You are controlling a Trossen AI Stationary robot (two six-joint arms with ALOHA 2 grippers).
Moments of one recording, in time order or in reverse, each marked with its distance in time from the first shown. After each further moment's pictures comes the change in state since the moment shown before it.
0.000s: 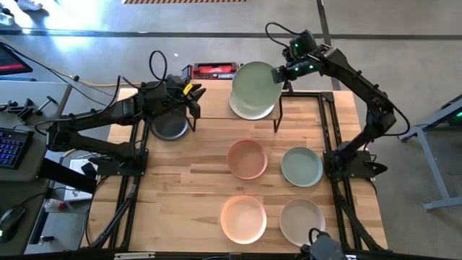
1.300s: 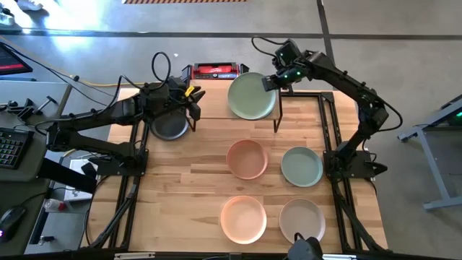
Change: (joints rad) left arm 0.000 0.001 -0.001 -0.059 0.000 0.000; right arm 0.093 0.082 0.000 -0.036 0.077 0.064
